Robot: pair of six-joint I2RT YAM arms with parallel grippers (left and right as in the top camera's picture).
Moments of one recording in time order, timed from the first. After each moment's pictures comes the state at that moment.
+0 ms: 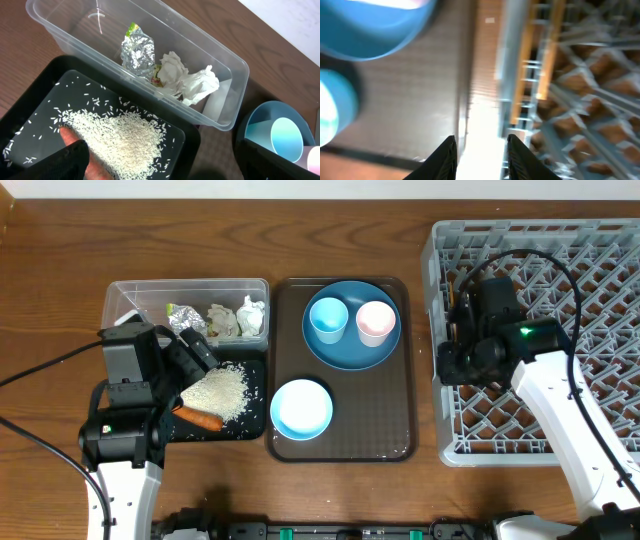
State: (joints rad) left arm 0.07 0.98 0.92 -0.74 -0.02 -0.54; right arm 0.21 1.45 1.17 -1.04 -0.15 0.15
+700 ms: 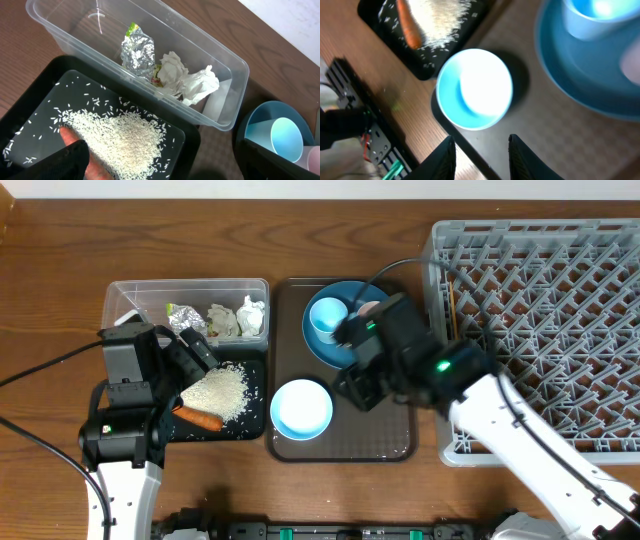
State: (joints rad) left arm 0.07 0.98 0.92 -0.74 -0.02 -0.54; right arm 0.69 1.46 1.23 -0.80 -0.35 0.12
